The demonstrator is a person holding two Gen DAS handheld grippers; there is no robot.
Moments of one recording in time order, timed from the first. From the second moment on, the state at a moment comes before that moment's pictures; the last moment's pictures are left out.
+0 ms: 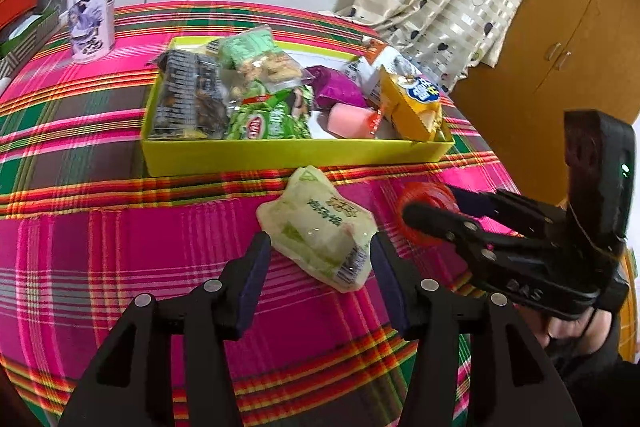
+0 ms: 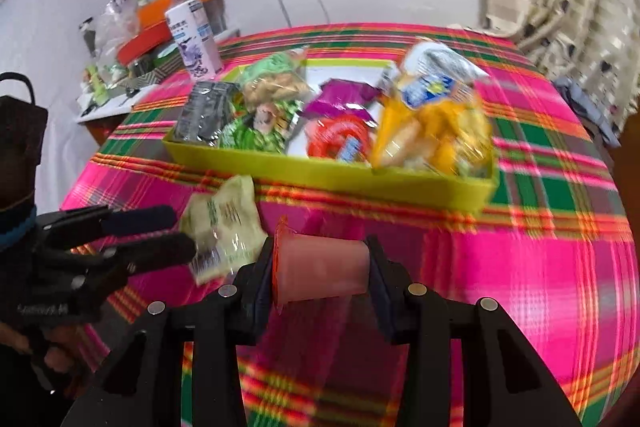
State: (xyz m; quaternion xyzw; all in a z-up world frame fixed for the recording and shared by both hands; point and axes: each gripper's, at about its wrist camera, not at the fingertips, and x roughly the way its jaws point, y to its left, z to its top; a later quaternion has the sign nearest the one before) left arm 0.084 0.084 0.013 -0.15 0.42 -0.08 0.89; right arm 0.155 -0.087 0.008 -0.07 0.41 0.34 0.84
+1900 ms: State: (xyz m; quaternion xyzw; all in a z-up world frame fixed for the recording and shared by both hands) left arm 0.100 0.082 -0.008 -0.22 0.43 -0.15 0.86; right arm 0.139 -0.083 -0.005 -0.06 0.42 0.39 0.82
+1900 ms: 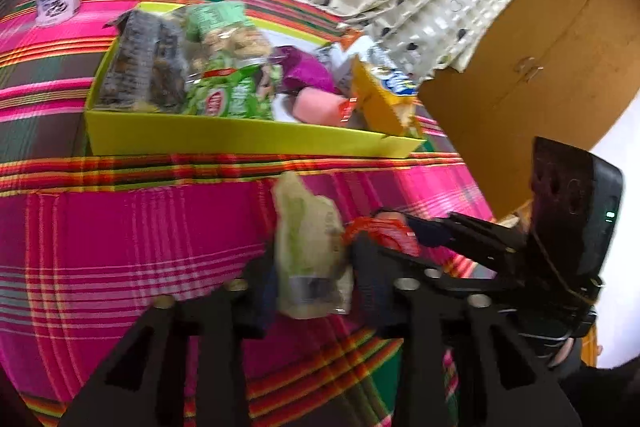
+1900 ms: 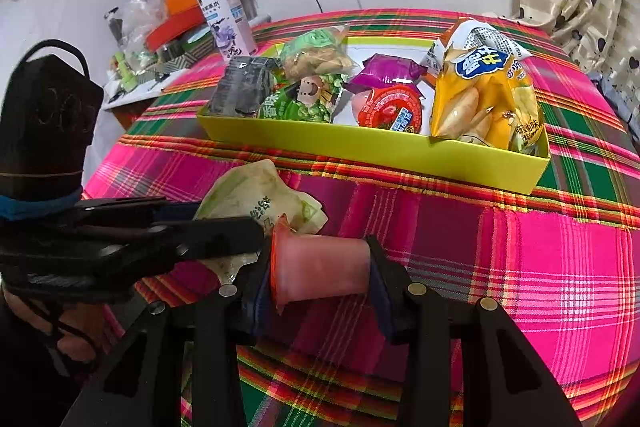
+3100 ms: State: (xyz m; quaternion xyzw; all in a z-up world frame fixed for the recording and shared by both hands) left arm 0.075 0.075 0.032 -0.14 0.38 -0.09 0.91; right arm 0.114 -0.092 0.031 -0.08 0.38 0.35 0.85
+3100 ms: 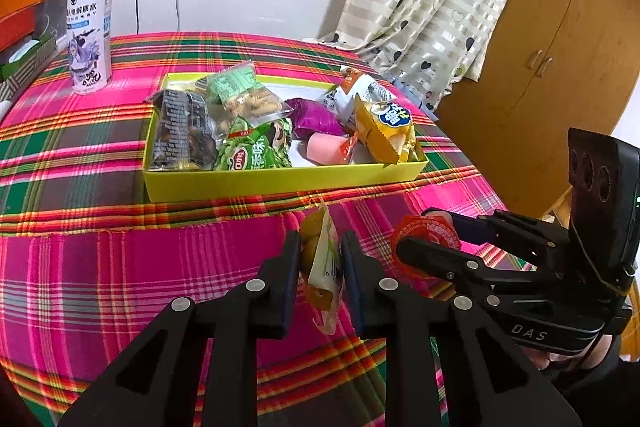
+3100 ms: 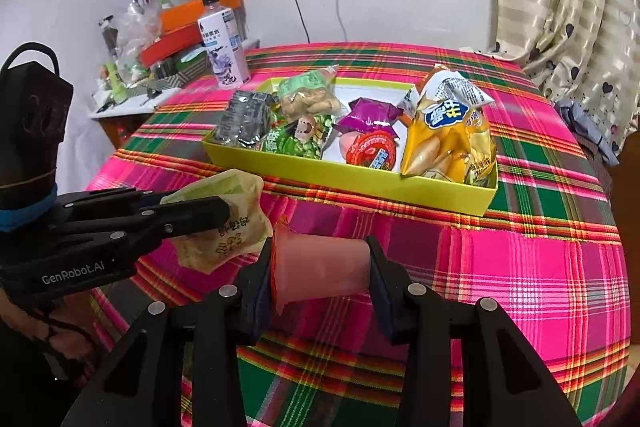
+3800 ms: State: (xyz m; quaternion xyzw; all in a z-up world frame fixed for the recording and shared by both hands) left arm 0.071 0.078 0.055 -0.11 0.35 -0.05 0.93; right arm 0.113 -0.095 0.047 -0.08 0.36 0.35 0.86
